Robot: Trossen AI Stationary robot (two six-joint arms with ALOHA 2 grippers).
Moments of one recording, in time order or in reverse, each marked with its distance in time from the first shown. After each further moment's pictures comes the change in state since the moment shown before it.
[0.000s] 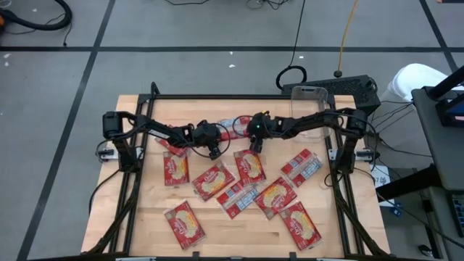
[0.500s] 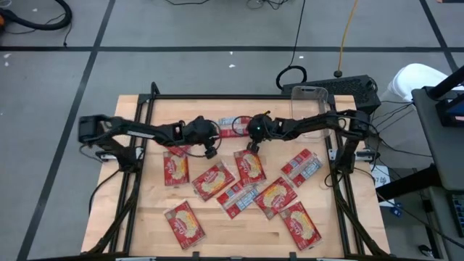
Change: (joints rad) left arm -0.051 -0.301 -0.003 -0.141 -0.020 0.025; right arm 0.019 -0.067 -0.005 0.012 -0.003 0.223
